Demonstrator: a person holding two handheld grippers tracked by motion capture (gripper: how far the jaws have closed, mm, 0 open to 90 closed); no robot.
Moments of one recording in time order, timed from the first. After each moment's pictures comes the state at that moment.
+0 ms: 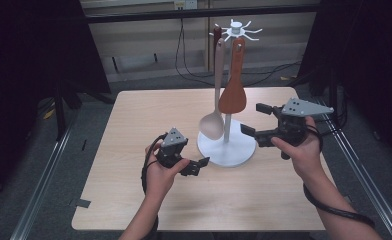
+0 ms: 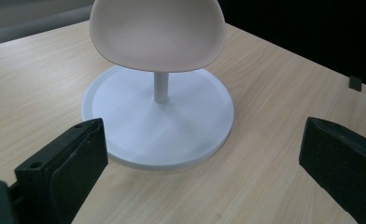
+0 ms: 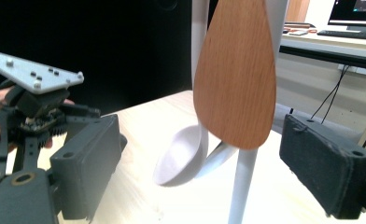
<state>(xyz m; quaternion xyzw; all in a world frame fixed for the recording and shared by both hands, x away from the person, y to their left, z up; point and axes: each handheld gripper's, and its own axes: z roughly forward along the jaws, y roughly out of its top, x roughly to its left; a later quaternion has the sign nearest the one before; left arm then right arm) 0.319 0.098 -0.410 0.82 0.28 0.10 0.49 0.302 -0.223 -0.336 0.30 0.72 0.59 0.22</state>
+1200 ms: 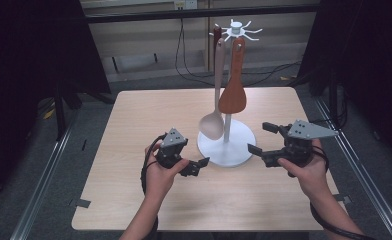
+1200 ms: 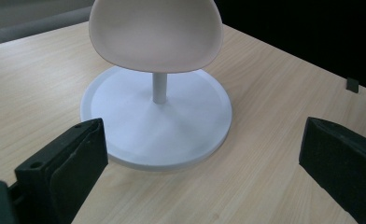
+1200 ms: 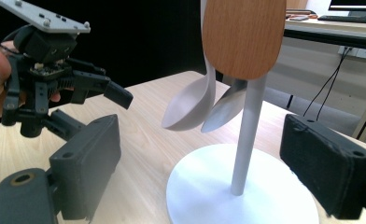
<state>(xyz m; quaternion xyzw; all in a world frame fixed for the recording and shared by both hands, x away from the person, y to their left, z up) 0.317 0.099 -0.409 0.82 0.28 0.10 0.49 0.272 -0.239 -0.376 0.30 0.72 0.58 0.22</state>
